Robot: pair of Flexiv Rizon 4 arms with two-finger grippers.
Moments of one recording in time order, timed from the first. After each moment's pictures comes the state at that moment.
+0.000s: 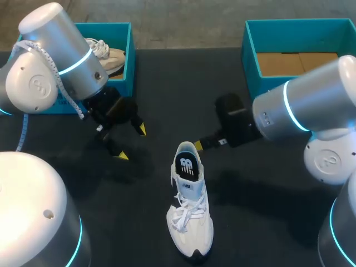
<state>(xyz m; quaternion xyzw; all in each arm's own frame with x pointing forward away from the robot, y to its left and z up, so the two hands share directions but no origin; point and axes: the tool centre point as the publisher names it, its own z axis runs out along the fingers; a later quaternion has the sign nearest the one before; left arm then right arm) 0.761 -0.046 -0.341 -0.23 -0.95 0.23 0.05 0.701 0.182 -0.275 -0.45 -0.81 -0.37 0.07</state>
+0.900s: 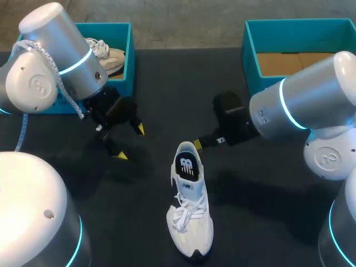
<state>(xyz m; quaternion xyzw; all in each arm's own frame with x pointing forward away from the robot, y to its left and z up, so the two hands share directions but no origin) 0.762 -0.043 -0.342 -0.21 -0.95 0.22 0.05 0.703 0.182 -0.273 -0.46 -0.81 -0.36 0.06</state>
